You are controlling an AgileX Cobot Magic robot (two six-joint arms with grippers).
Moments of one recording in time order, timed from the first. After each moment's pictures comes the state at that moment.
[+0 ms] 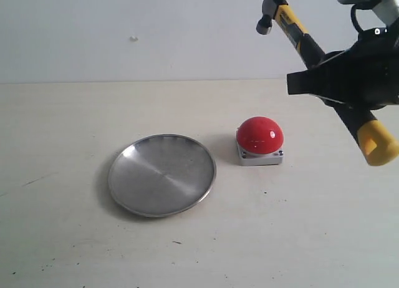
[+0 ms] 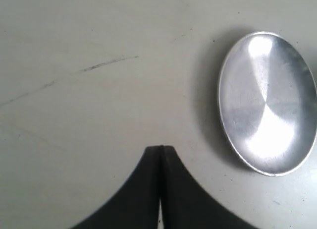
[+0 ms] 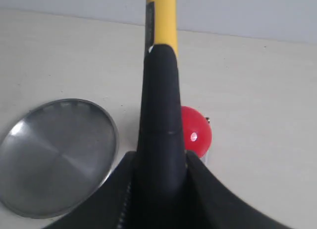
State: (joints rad) left arm 0.25 1.37 -0.73 -0.78 0.71 0.54; right arm 0.48 1.17 -0.79 -0.31 0.33 0.50
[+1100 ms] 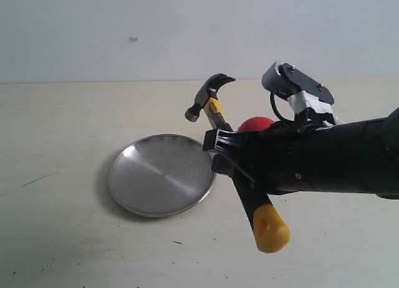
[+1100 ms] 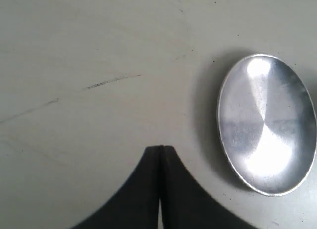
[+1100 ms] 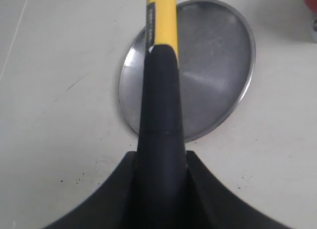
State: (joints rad) left arm 0.25 1.37 -0.73 -0.82 0.66 0.55; right arm 0.69 1.37 -0.64 1.26 0.12 -0.48
